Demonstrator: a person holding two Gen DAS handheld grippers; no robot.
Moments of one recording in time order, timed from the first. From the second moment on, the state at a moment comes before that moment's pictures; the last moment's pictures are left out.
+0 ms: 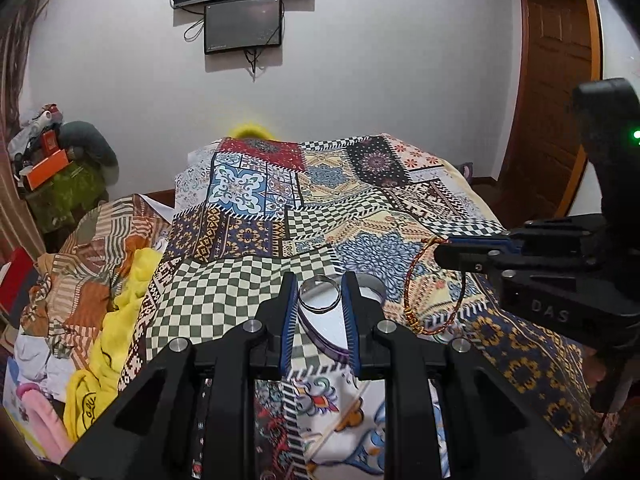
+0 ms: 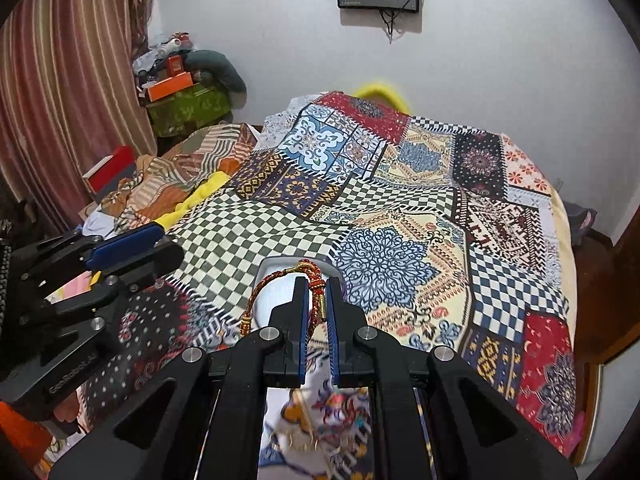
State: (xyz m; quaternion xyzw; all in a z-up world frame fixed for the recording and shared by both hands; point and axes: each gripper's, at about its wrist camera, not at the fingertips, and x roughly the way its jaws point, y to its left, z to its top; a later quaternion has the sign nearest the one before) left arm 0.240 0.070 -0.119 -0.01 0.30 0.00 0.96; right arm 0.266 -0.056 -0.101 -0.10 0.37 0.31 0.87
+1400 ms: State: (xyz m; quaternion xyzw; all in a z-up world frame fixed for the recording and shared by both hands) left arm 0.333 0.080 -0.204 -0.05 0.42 -0.08 0.90; right arm 0.342 -0.019 -0.164 -0.12 0.51 0.34 0.78
